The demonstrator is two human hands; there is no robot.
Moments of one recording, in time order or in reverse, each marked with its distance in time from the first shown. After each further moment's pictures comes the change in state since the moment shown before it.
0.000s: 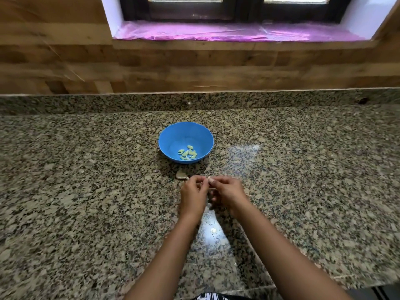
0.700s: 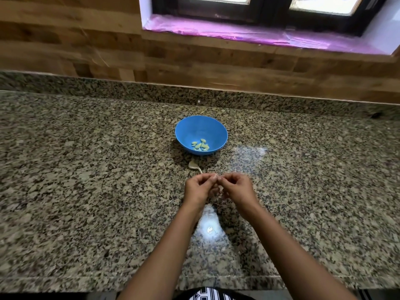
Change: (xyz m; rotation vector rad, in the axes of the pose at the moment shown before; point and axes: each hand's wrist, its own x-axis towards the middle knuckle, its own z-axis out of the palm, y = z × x) left_hand -0.019 -0.004 -0.018 -0.796 -0.149 -0.321; right_hand -0.033 0.002 0.001 -0.274 -0.048 -0.269
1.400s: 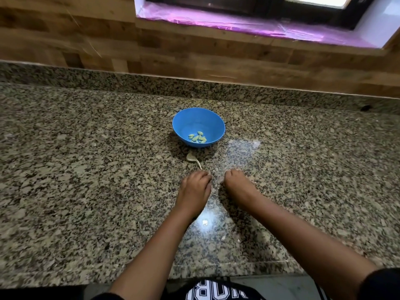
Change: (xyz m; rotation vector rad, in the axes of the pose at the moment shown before) left_hand 0.011 -0.033 -0.037 1.365 -0.088 0.692; right_hand 0.007 0.016 -0.011 -1.309 -0.133 -0.344
